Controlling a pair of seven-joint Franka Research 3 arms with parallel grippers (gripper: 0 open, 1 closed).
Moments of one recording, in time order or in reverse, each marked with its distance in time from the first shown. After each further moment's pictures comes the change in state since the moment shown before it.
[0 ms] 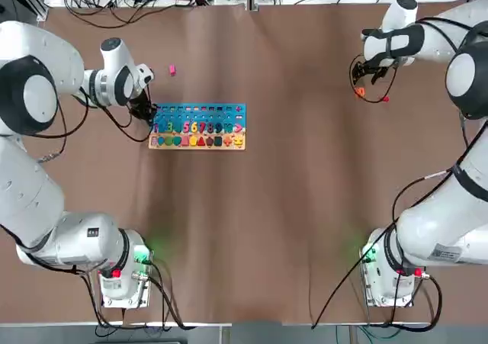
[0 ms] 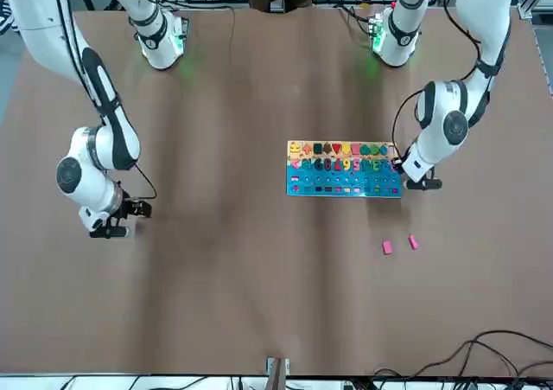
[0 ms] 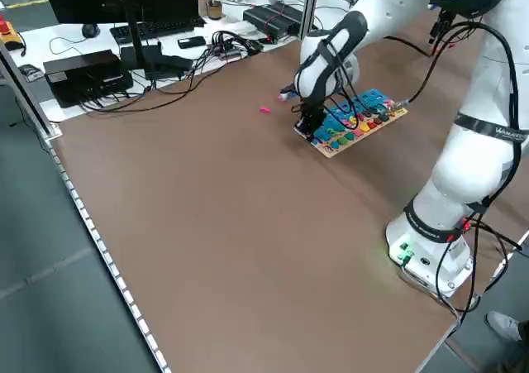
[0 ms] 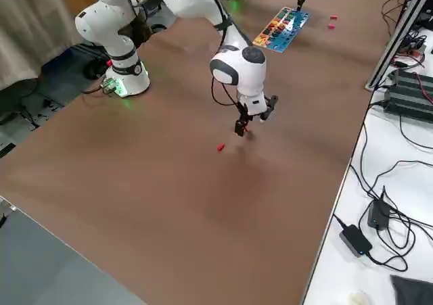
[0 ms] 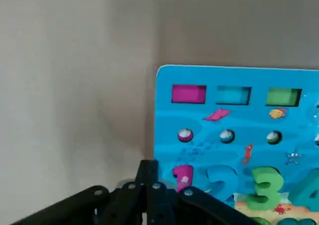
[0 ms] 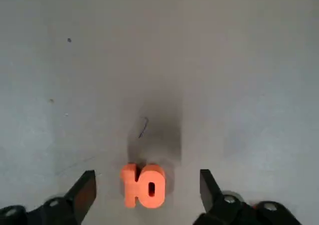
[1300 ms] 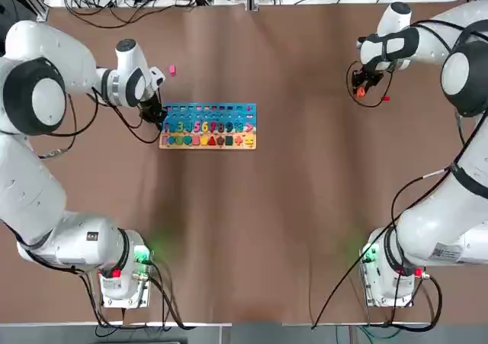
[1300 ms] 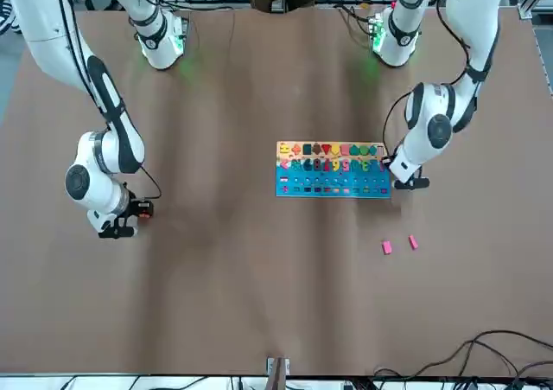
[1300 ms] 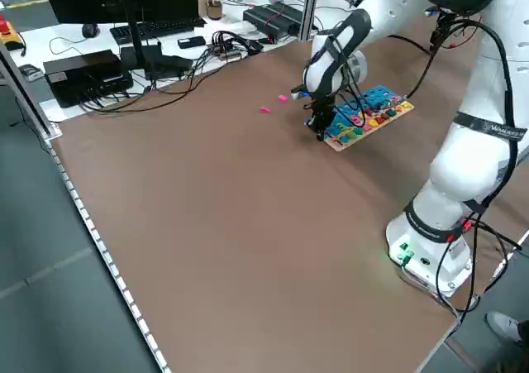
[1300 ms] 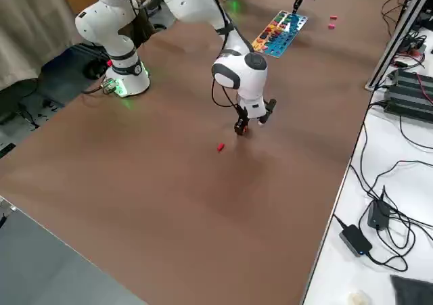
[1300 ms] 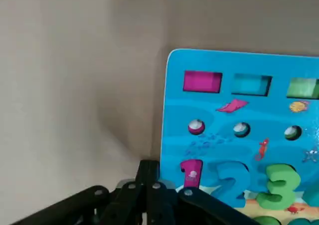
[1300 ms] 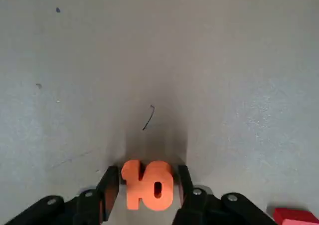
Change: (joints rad) left arm -0.117 0.029 -0.012 0.025 0.000 -0.023 -0.154; right arm 0.005 0.041 0.002 0.013 0.000 -0.031 0.001
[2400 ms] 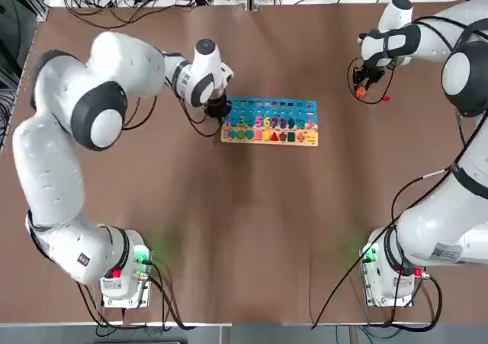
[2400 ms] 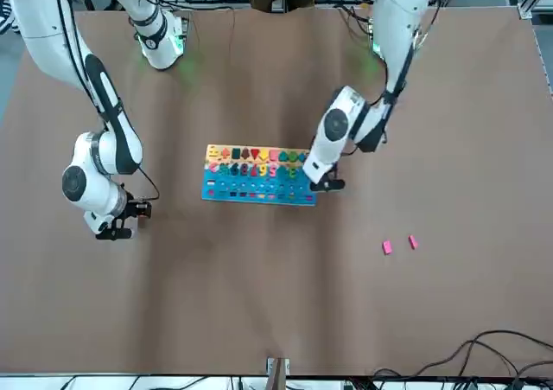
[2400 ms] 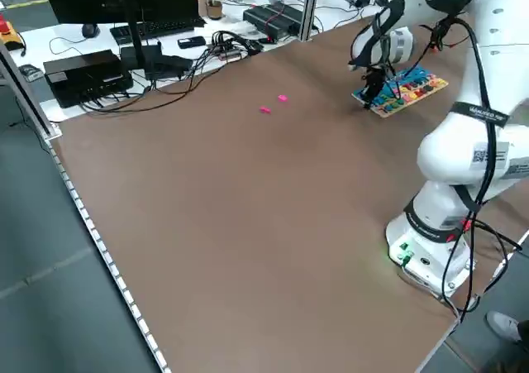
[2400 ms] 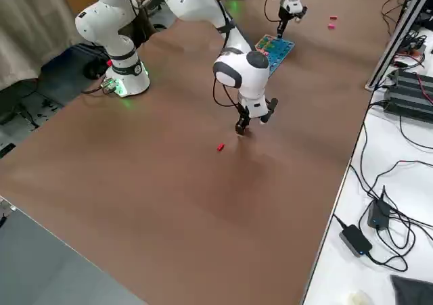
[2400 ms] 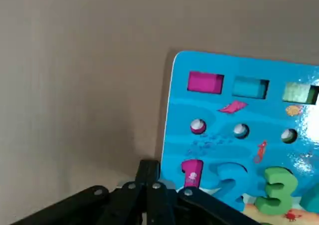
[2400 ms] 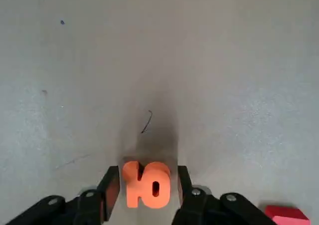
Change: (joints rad) left arm -0.495 0.256 -0.002 0.420 0.006 -0.031 -0.512; right arm -0.001 -0.007 -0.001 0.022 0.000 -0.028 0.000
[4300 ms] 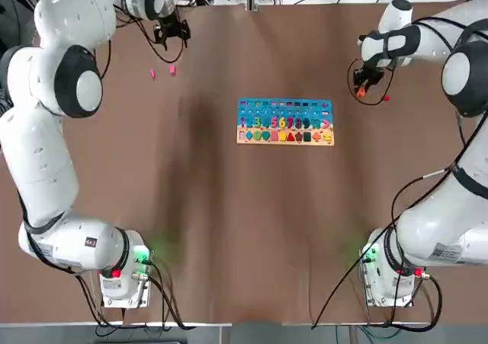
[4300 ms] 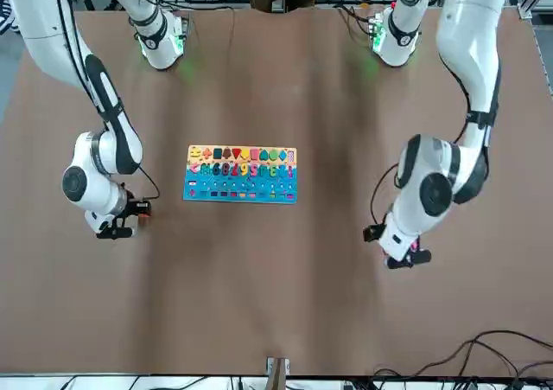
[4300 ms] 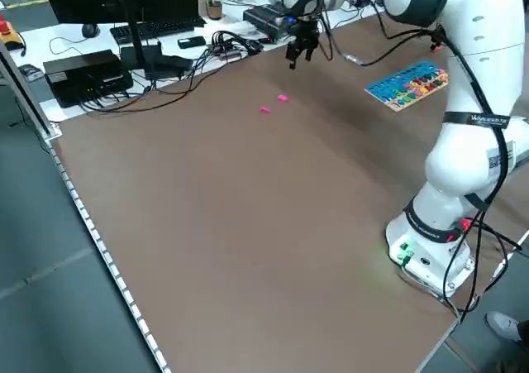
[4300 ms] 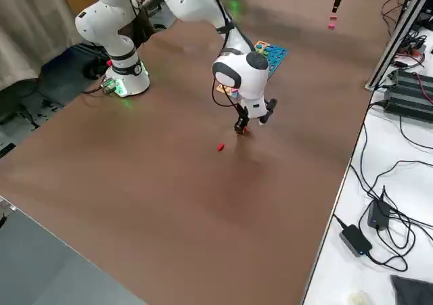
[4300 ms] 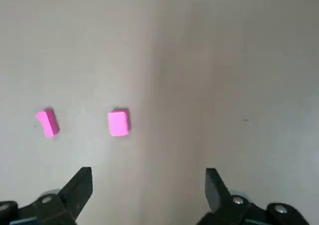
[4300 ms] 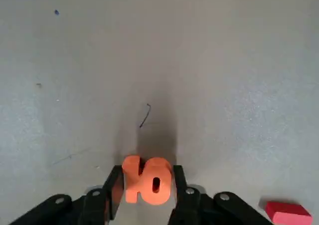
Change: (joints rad) left arm 0.416 0.057 0.012 0.440 0.075 -0.390 0.328; right arm -0.001 0.000 -0.001 -0.006 0.000 -0.009 0.000
